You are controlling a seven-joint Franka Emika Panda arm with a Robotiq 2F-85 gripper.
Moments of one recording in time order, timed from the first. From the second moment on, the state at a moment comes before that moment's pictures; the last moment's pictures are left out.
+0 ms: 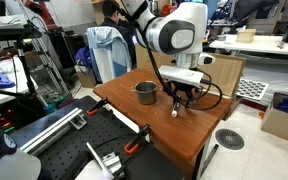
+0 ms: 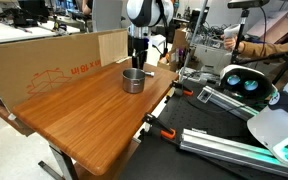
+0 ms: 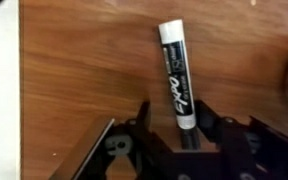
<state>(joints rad) -0.17 0.58 -0.06 -2.07 0.05 2.60 -0.47</state>
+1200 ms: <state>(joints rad) -0.18 0.33 0.04 -2.20 0.05 2.72 -0.48</state>
